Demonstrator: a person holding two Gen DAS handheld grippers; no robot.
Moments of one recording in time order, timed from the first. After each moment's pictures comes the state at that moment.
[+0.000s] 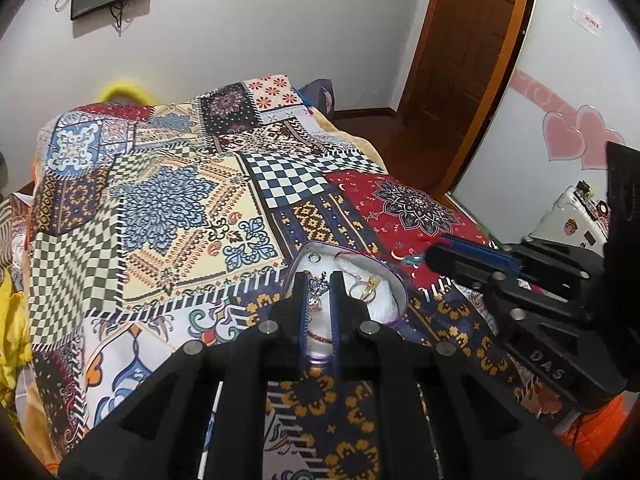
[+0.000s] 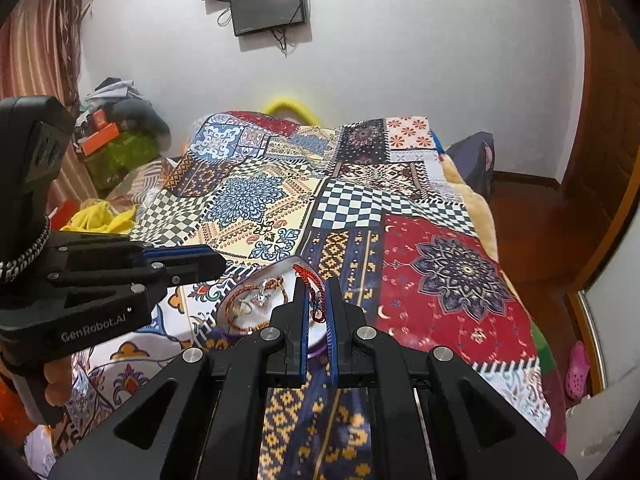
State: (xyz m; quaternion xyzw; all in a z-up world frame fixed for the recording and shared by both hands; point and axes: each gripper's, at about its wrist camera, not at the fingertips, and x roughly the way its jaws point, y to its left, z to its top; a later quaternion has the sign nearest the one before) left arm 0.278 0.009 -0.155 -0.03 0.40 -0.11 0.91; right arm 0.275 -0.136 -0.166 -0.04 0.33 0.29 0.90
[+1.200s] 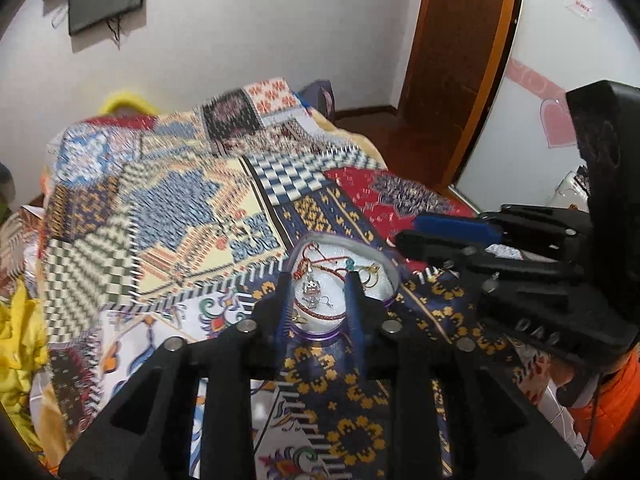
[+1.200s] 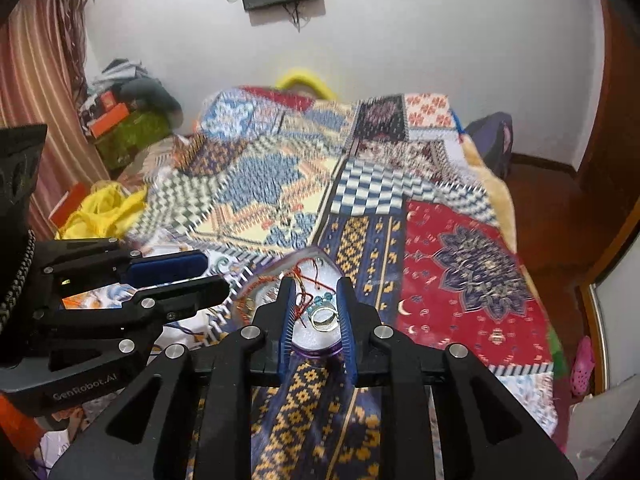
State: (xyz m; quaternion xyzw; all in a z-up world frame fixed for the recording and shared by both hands) left arm 0.247 0.004 -0.138 0.00 0.39 -0.10 0.92; right arm 0.274 -0.134 -0.152 -0.05 0.36 0.31 0.88
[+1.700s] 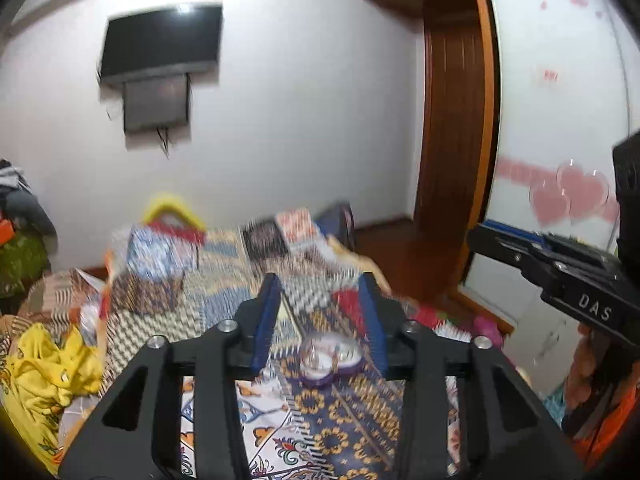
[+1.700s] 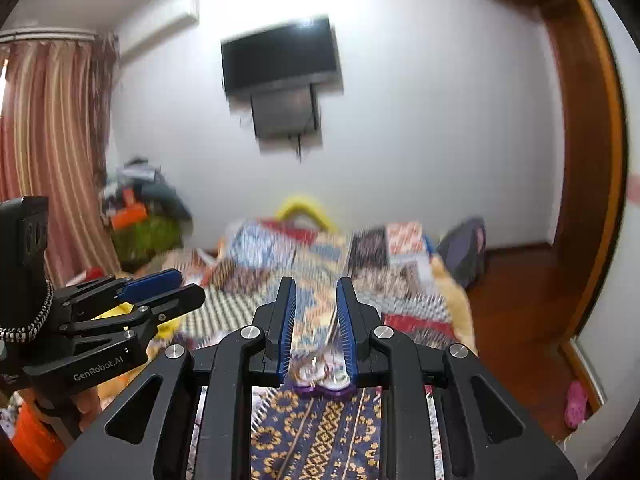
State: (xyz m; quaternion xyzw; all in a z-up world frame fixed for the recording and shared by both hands) left arm 0.111 0.001 -0.008 0.00 0.17 -0.05 0.98; right arm 0.148 -0.191 -0.031 0.02 0.15 0.29 0.94
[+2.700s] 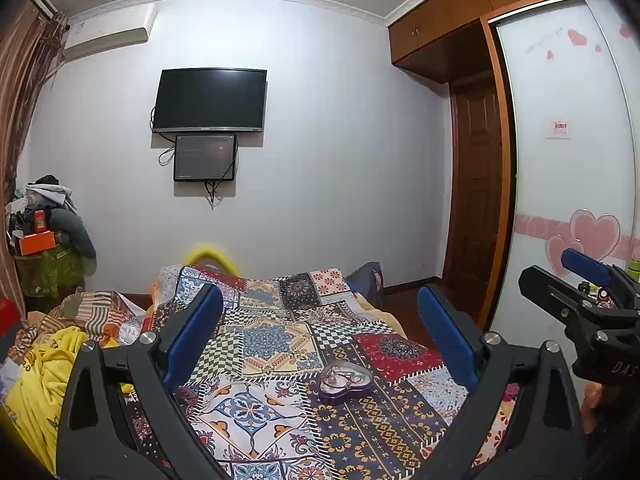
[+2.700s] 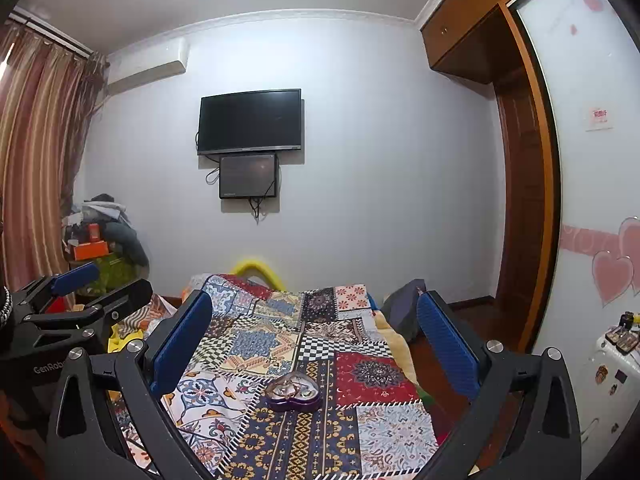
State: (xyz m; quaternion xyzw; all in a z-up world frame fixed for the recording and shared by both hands) left arm 0.018 -0.002 0.002 -0.02 0.07 0.02 1.00; right arm 0.065 -0.190 -0.022 0.00 0.04 0.19 0.98
